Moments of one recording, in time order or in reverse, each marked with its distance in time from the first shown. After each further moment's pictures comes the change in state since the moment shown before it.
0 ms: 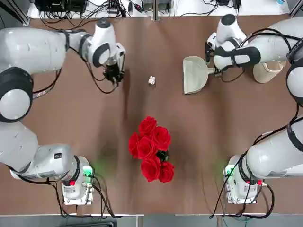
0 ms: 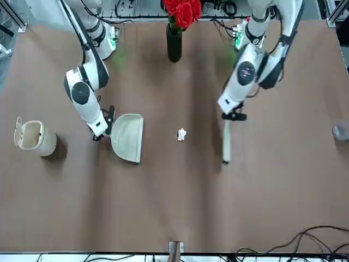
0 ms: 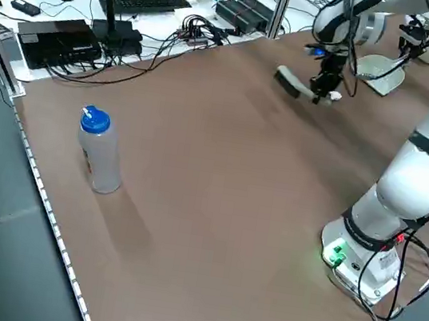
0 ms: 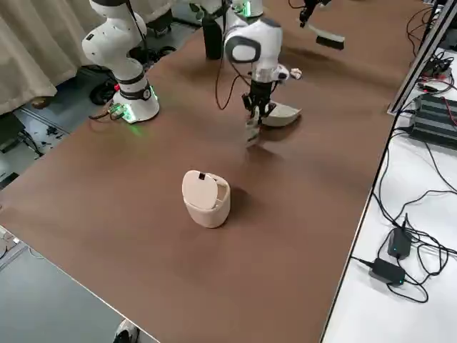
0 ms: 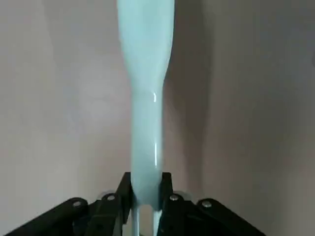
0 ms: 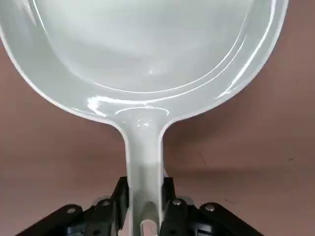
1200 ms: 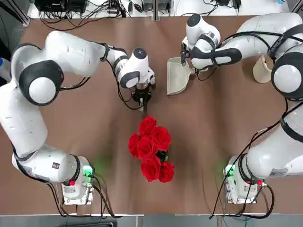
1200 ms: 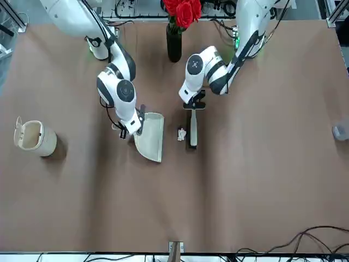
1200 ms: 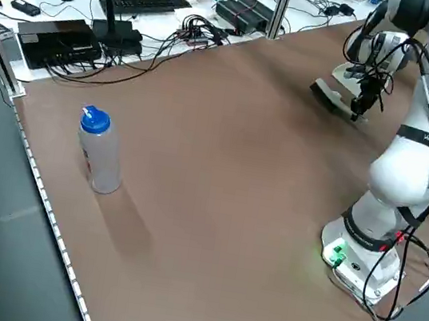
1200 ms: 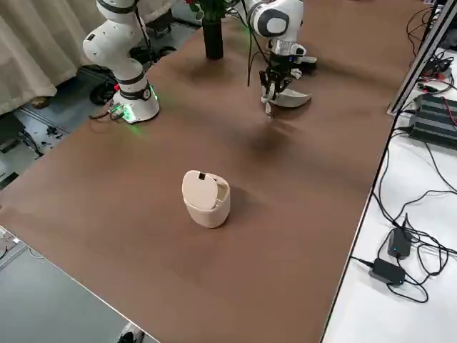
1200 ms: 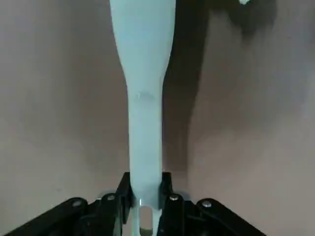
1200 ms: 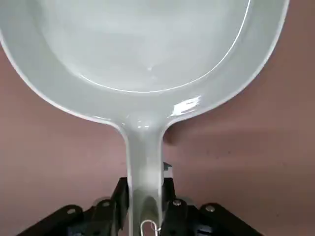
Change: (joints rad) left arm -0.300 0.331 0.001 0.154 0.213 0.100 -0.515; right arm 0.046 0.224 0.235 0.261 -0.187 -0.227 0.382
